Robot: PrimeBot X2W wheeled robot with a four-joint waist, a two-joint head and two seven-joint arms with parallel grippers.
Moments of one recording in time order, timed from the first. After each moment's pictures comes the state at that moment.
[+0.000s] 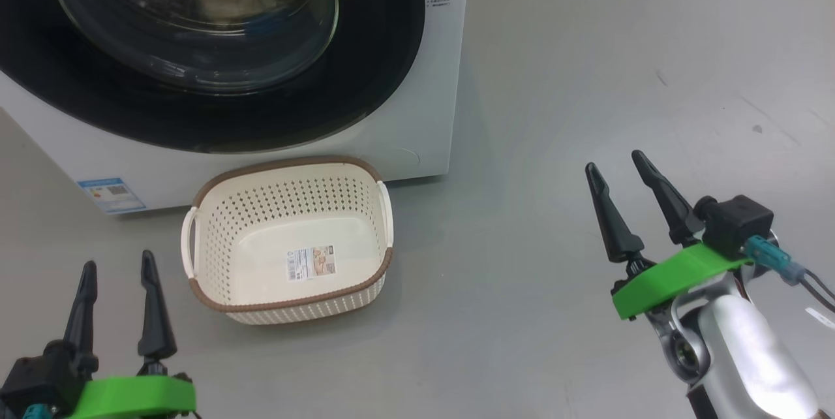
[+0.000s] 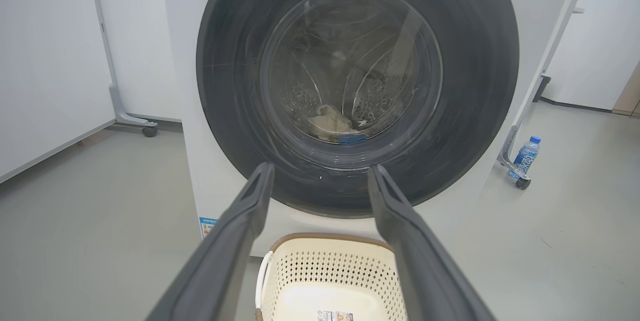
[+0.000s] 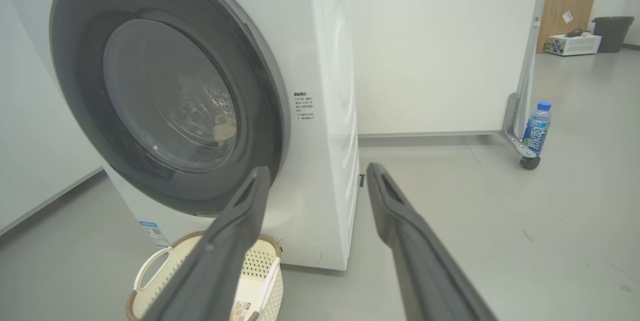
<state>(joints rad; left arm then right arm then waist) -0.01 0.09 0.10 0.09 -0.22 -0.12 -0.26 -0.27 -0.10 0.18 0.30 0.28 0.13 -0.26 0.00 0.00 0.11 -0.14</state>
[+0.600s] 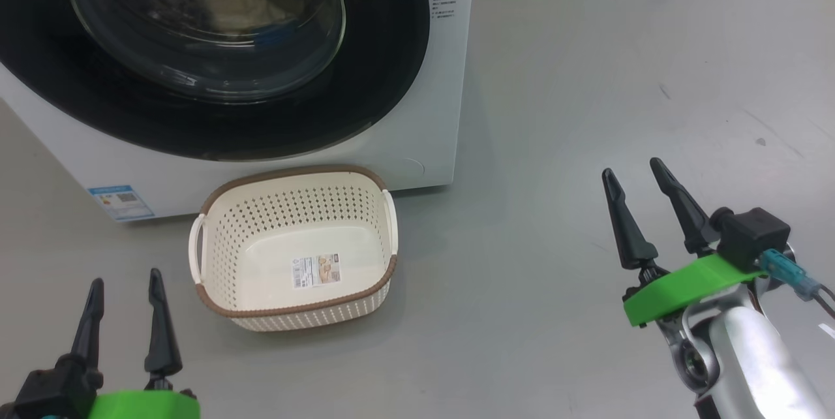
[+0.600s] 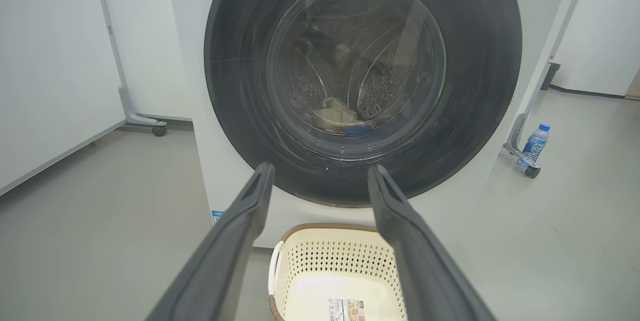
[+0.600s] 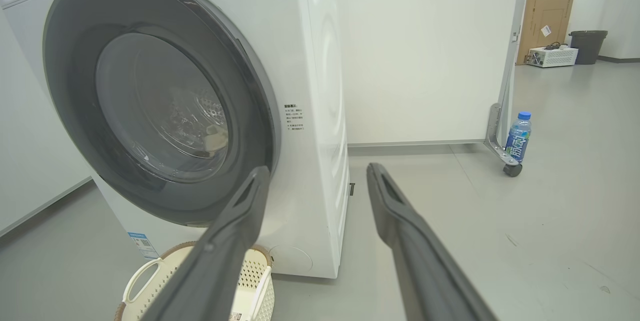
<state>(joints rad) 0.03 0.08 0.09 0.09 -0.18 -0.10 -0.26 -0.21 -0.08 0.12 0.26 0.23 0.13 -0.26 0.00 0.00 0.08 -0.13</state>
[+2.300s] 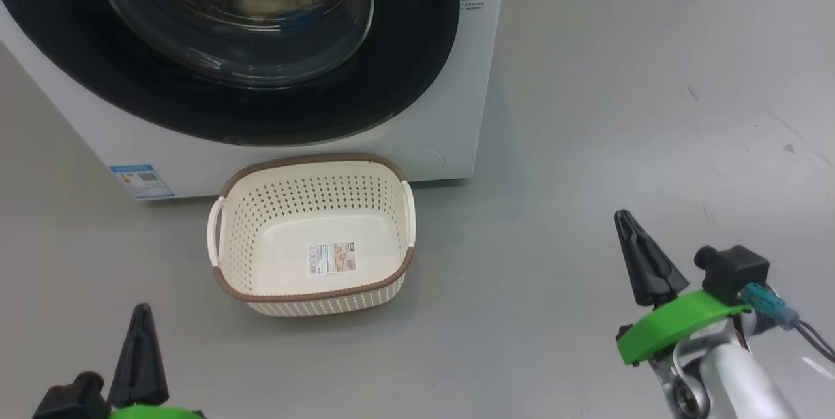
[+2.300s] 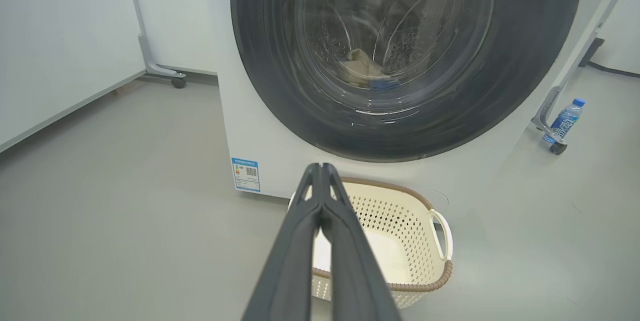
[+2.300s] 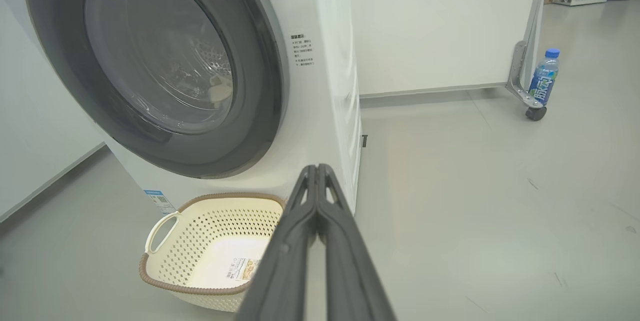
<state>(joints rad) 0.05 0.06 0.09 0.18 -0.19 -0.08 -0.25 -0.15 -0.06 0.12 0.33 0.23 0.13 -0.26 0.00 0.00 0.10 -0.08</state>
